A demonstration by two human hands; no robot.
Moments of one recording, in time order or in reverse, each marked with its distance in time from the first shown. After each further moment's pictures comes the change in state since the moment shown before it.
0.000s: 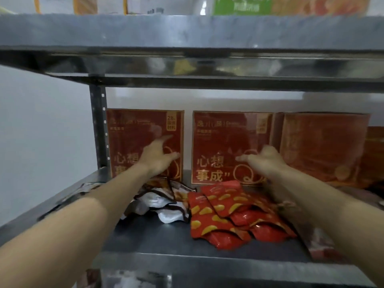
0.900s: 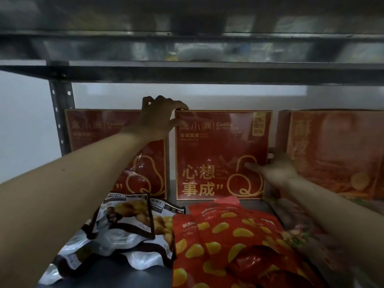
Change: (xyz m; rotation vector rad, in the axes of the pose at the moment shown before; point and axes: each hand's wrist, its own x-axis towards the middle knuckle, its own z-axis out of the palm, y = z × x) left_hand 0.131 0.042 0.015 0.537 0.131 0.532; right_hand 0.097 0.059 0.000 -0.055 0.083 -0.113
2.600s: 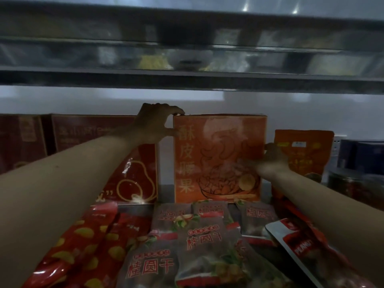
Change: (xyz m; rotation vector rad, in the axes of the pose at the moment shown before) left_hand 0.092 0.230 0.072 -0.066 -0.117 0.069; right_hand 0.069 0.122 -0.219 -0.153 0.047 0.058
